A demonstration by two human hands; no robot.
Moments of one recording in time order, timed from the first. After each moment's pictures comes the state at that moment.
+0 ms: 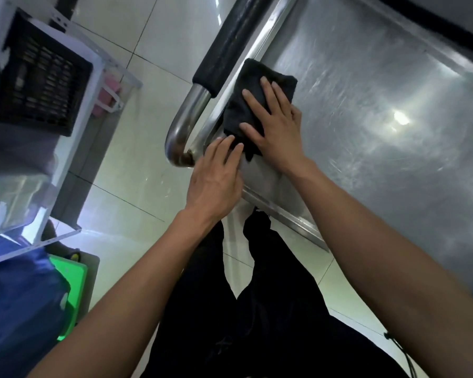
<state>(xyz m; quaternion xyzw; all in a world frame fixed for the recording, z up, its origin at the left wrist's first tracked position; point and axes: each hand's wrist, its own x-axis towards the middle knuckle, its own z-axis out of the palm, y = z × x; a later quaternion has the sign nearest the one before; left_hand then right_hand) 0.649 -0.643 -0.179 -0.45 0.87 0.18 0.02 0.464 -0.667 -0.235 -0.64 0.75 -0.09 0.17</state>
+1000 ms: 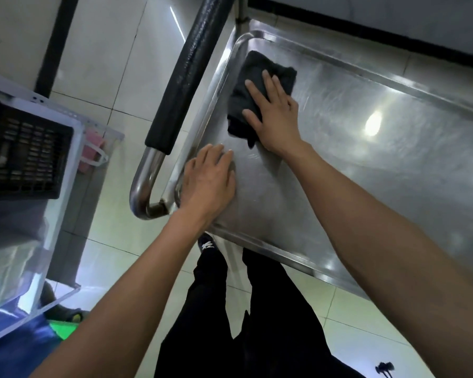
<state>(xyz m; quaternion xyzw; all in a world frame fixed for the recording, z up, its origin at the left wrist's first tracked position) 0.570 -0.705 -0.170 -0.43 0.88 0.17 0.09 0.361 -0.722 -0.231 -0.55 0.80 -0.12 0.20</state>
